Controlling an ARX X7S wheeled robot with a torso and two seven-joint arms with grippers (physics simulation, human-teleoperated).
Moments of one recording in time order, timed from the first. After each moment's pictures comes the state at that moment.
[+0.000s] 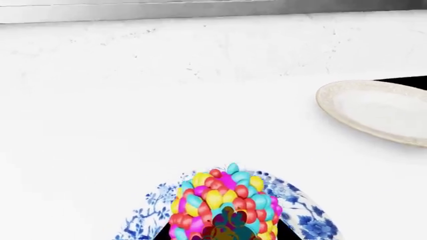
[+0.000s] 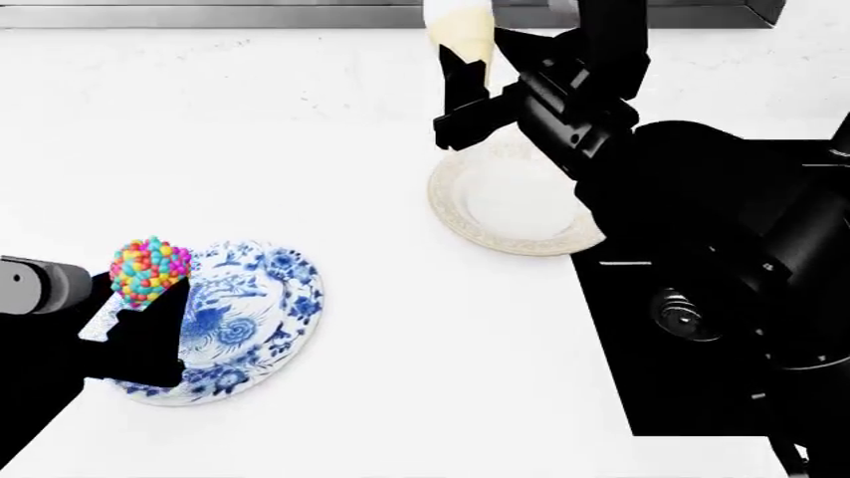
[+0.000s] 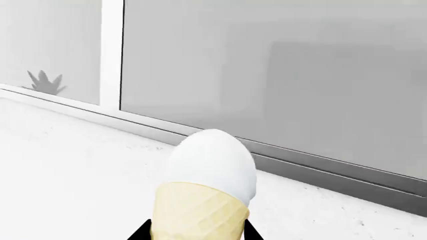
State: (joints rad) left arm -0.28 -0.81 -0.48 0.72 -1.42 -1.20 -0.41; right arm 1.24 0.45 -0.63 -0.03 0.97 0.61 0.21
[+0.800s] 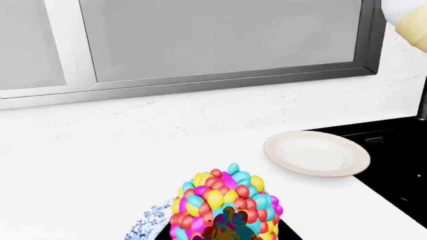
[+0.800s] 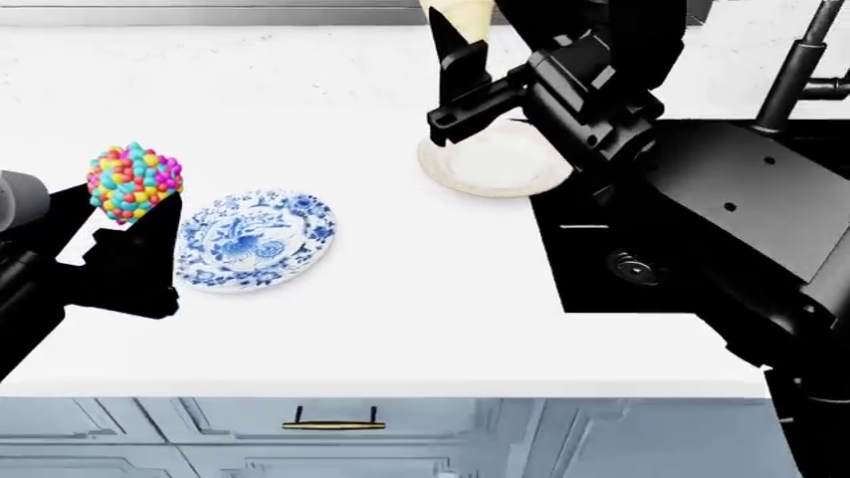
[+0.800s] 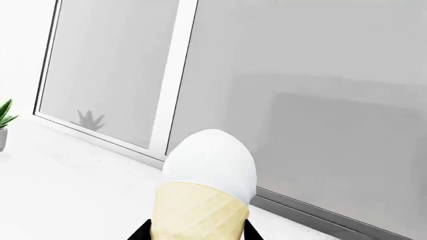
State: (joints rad) left arm -0.58 -0.88 -0.35 0.71 -1.62 -1.16 -0.62; right arm 1.22 0.50 -0.62 -0.20 0.93 0.55 0.22
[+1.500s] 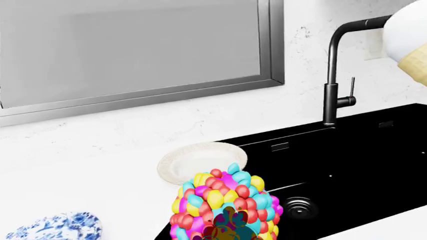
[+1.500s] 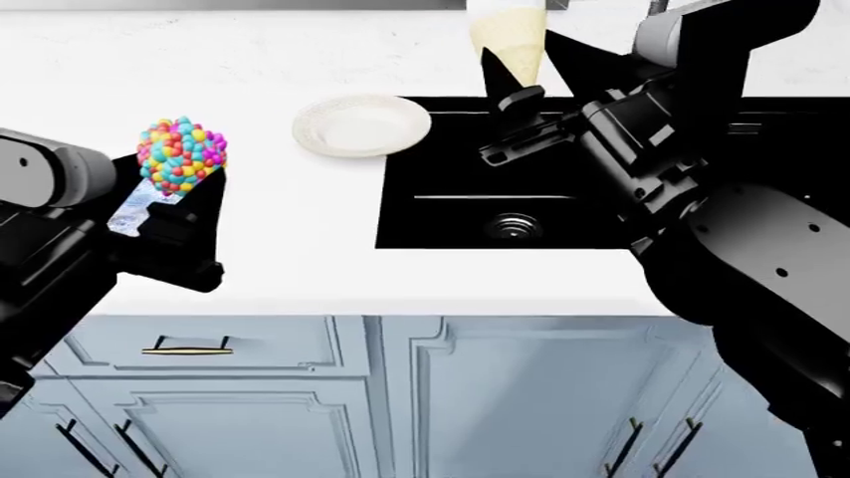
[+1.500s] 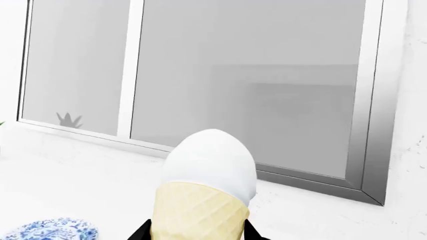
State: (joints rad) left arm -0.71 -0.81 -0.17 0.68 -1.43 -1.13 -0.50; right arm 1.05 0.61 -0.54 -0.31 1.00 0.49 0.29
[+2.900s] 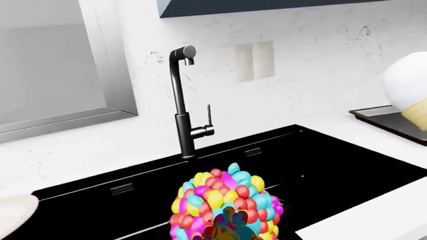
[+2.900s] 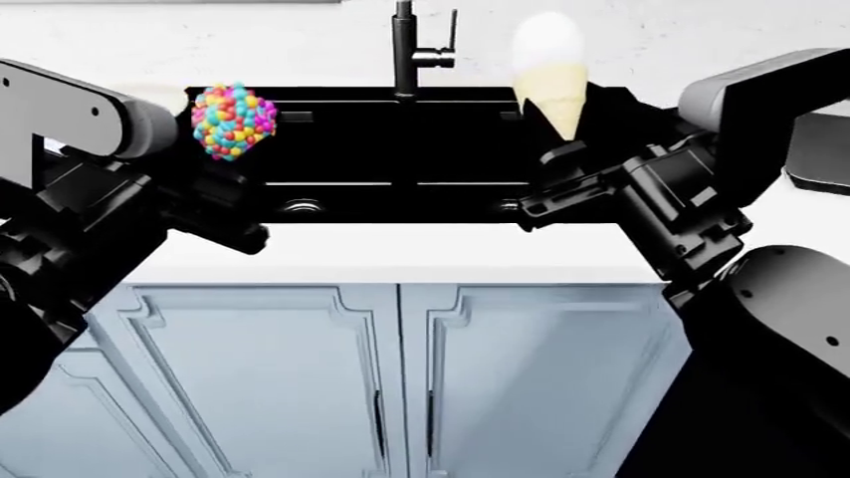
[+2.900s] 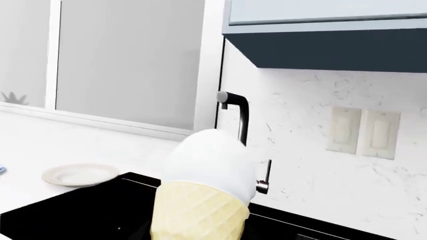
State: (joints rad) left arm -0.88 -0.74 0.03 0.58 -1.29 -1.11 -0.39; right arm 0.90 0.74 -0.49 -0.43 1.05 0.47 0.35
